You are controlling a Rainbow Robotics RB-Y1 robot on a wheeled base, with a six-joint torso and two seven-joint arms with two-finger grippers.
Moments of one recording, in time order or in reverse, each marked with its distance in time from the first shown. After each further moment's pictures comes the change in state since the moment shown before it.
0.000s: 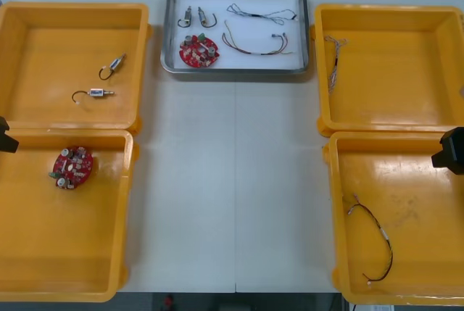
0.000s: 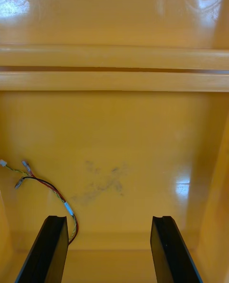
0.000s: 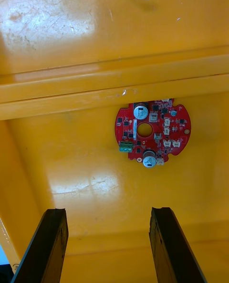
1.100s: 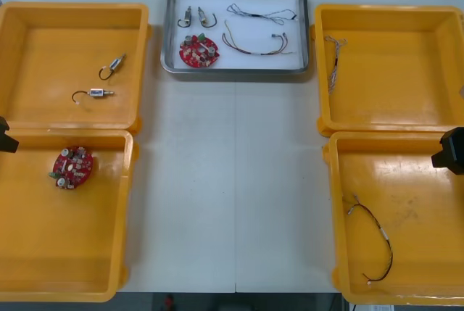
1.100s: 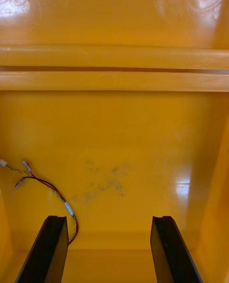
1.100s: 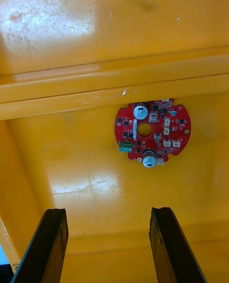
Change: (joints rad) right arm 0.000 0.000 0.000 0.000 -0.001 0.000 0.000; left arm 0.000 0.000 0.000 0.000 0.000 0.000 0.000
